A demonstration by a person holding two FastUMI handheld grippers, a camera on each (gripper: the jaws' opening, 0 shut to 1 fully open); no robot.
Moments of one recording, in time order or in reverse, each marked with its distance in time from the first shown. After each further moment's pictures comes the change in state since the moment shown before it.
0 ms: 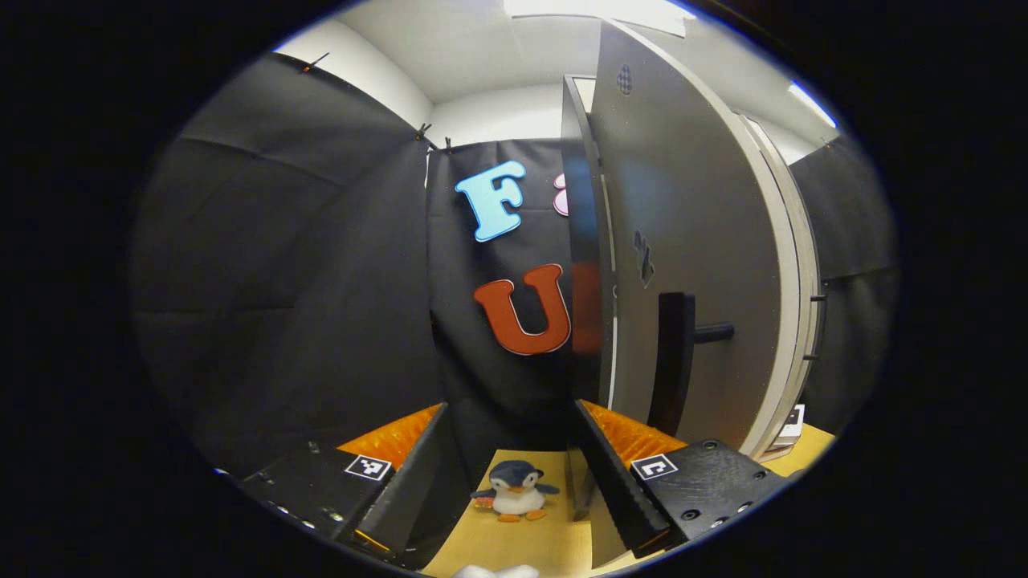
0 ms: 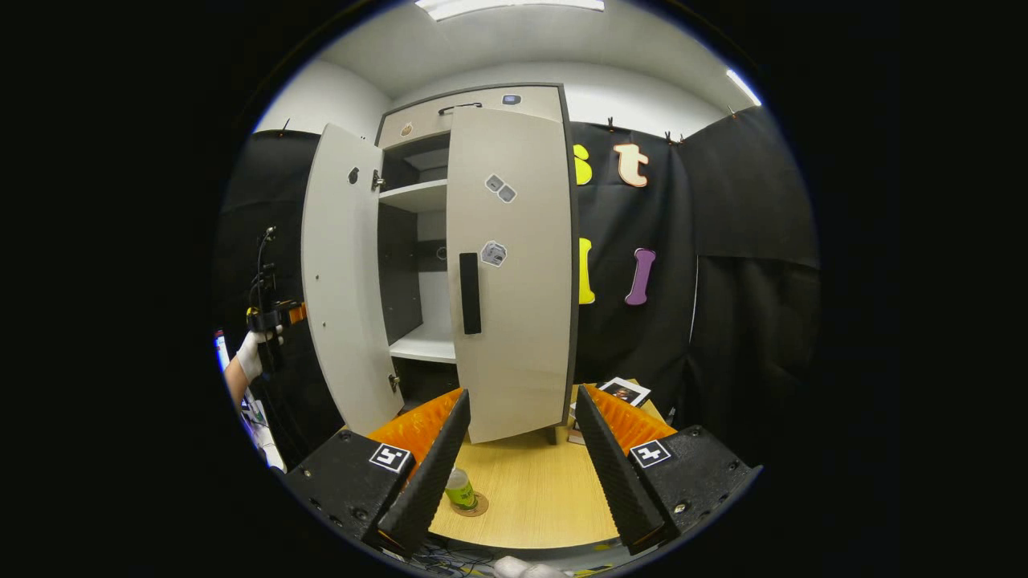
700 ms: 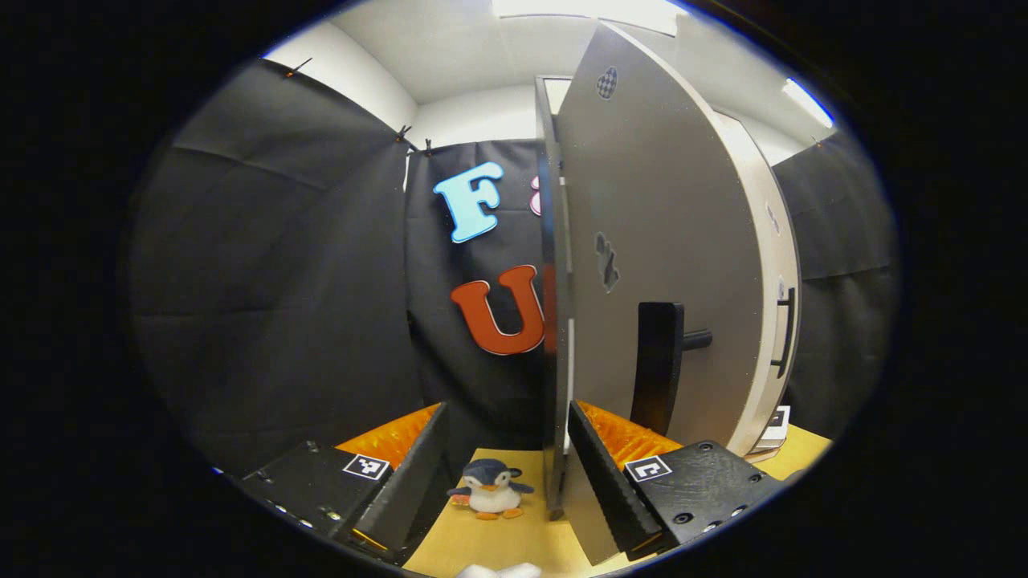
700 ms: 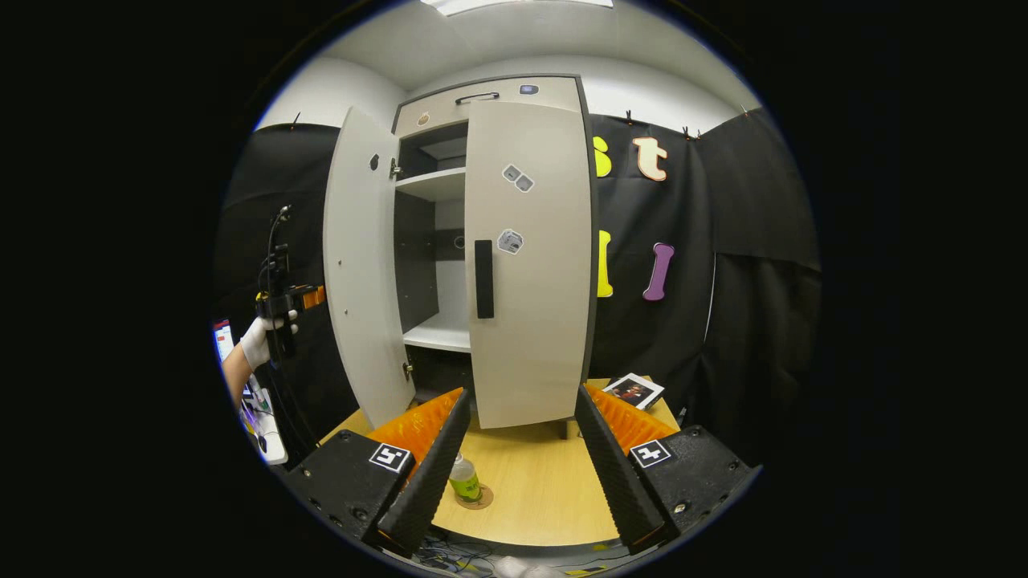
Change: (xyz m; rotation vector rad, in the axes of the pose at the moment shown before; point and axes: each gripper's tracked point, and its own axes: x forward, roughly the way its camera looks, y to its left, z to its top) left arm -0.003 -0.058 0.007 0.008 0.005 -0.062; right arm 0.004 -0.006 -0.012 -0.023 0.031 0.068
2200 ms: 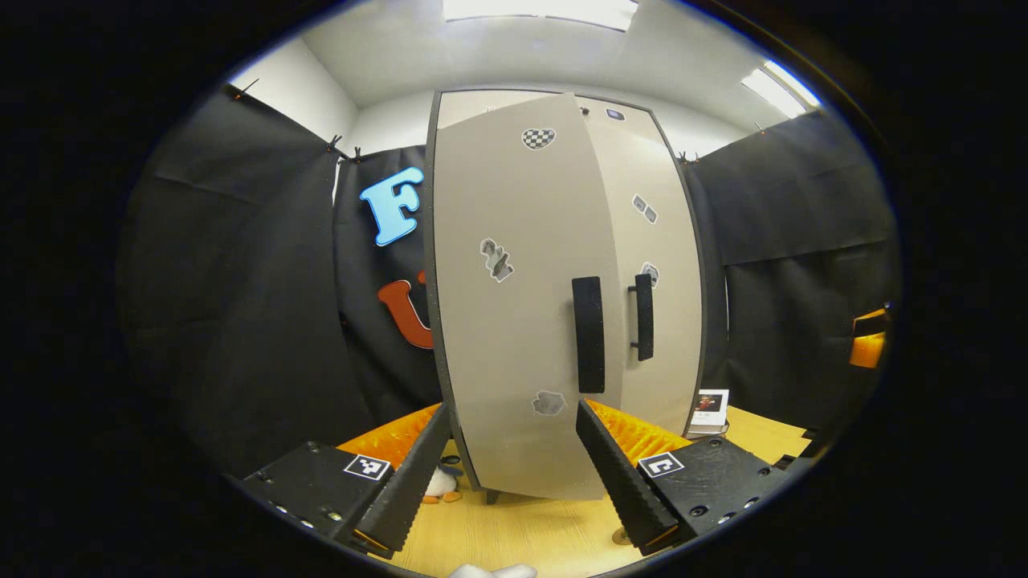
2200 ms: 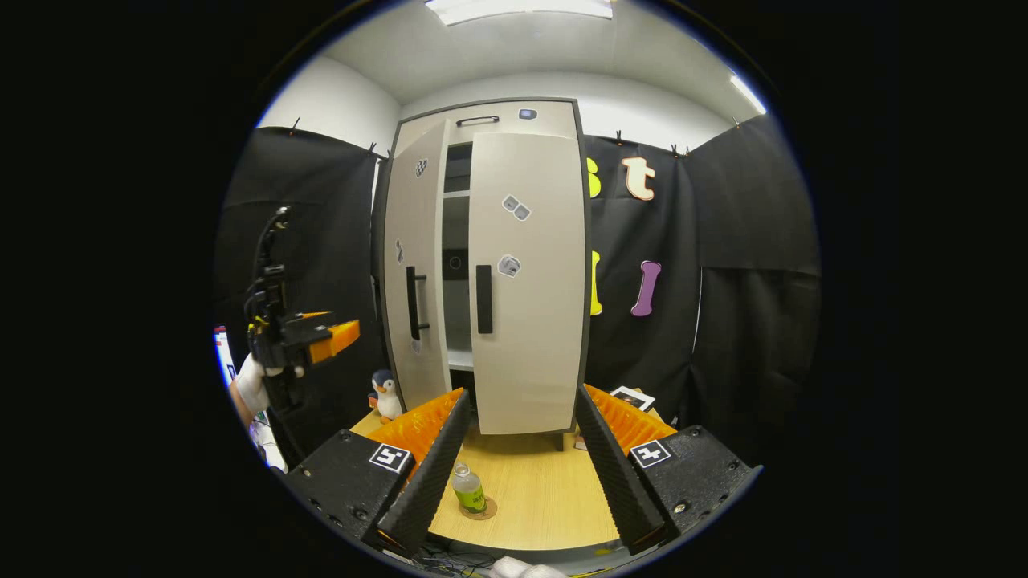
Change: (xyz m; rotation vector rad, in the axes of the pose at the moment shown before) left arm -0.098 -0.123 -0.006 0.042 0.025 -0.181; right arm -0.020 0.032 0.022 -0.002 -0.085 -0.052
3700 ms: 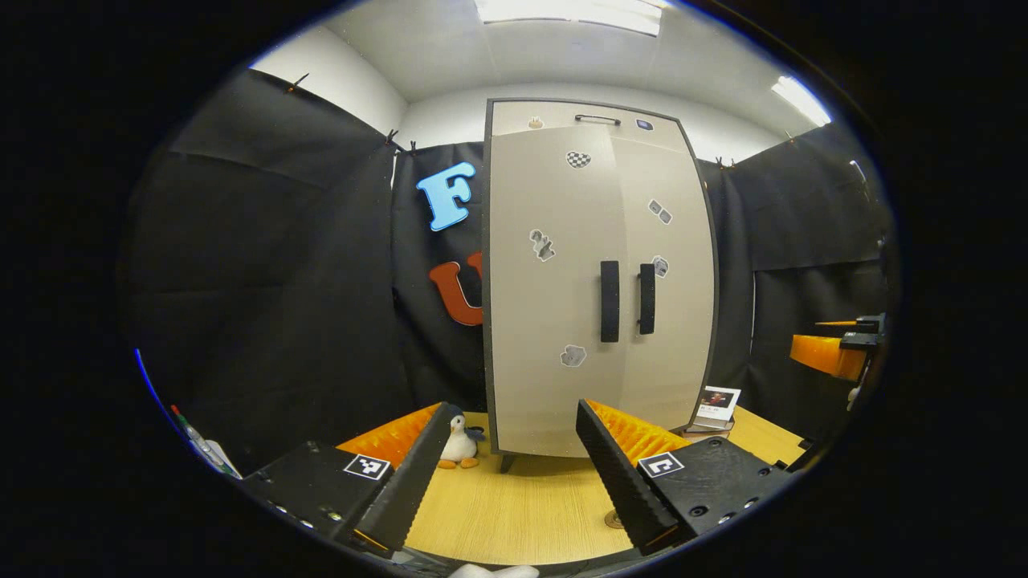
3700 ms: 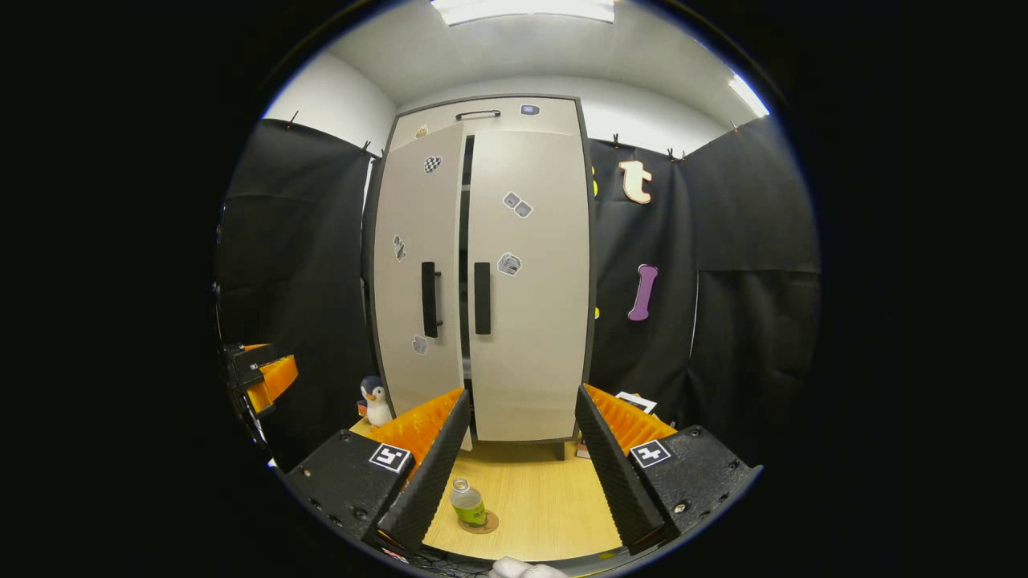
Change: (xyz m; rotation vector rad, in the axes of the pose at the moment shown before) left arm -0.084 0.009 -0.028 -0.061 0.036 0.154; right arm 0.037 0.009 -0.010 0.002 -0.026 -0.057
